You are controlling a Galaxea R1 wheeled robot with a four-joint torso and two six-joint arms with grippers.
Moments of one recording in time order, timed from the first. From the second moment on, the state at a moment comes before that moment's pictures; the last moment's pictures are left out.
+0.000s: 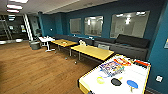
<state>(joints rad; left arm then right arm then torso) 1.56 2.93 -2.46 0.08 -0.15 0.00 -1.61 2.99 -2.57 -0.39 0.15 0.32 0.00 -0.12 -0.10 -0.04</state>
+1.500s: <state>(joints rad) 1.56 2.94 -2.46 0.08 -0.15 0.00 -1.61 2.99 -2.57 -0.39 0.15 0.32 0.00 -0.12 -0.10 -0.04</state>
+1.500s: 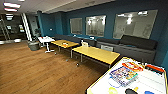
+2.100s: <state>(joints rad) 1.57 2.94 -2.46 0.08 -0.15 0.00 -1.60 2.99 -2.57 -0.39 0.15 0.32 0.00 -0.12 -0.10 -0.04</state>
